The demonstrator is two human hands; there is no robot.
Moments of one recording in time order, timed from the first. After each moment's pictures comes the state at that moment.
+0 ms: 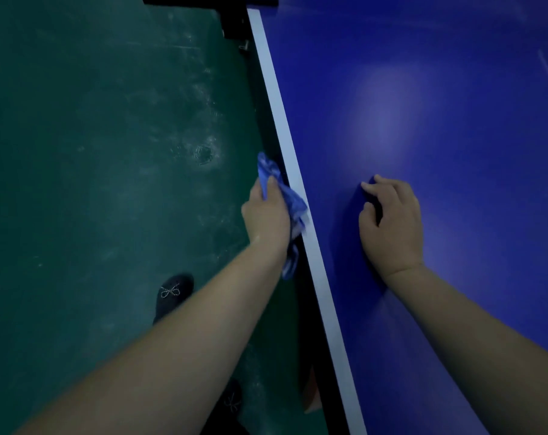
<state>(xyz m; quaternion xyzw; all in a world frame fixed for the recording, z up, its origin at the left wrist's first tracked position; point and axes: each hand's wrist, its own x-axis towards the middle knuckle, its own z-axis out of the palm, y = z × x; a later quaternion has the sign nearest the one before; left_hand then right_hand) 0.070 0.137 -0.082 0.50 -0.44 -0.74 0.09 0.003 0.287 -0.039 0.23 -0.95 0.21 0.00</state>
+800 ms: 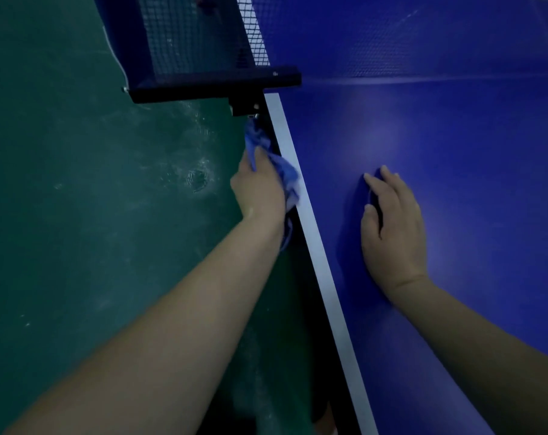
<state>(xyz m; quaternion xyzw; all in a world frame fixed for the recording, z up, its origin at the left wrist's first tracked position) -0.080 -0.024 -0.085 0.52 -0.43 -0.74 0.11 -0.100 0.156 -0.045 0.20 -0.96 0.18 -0.02</state>
